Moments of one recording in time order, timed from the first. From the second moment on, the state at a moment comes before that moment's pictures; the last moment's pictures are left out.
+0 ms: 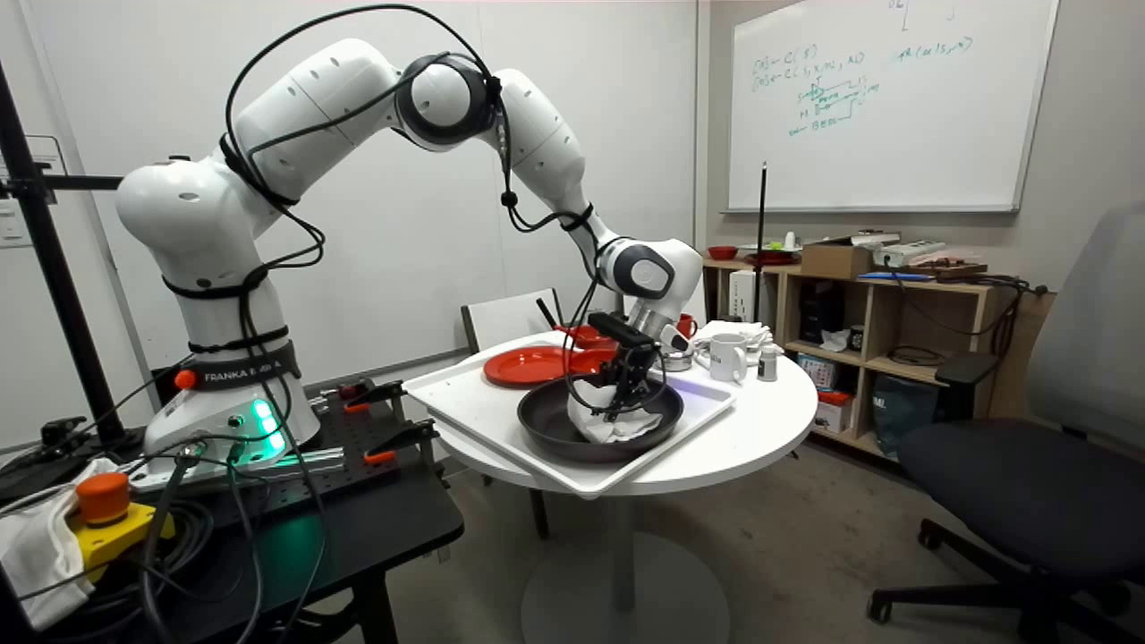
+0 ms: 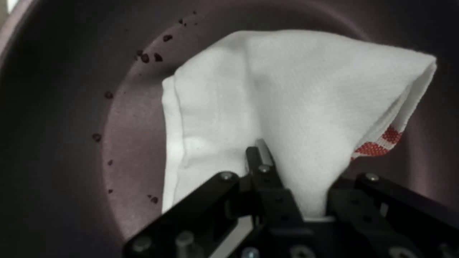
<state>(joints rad) -0.26 0.94 0.01 -1.54 -0.01 1.99 -0.33</state>
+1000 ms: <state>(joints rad) -0.26 0.97 0.01 -1.45 -0.01 2.16 -0.26</state>
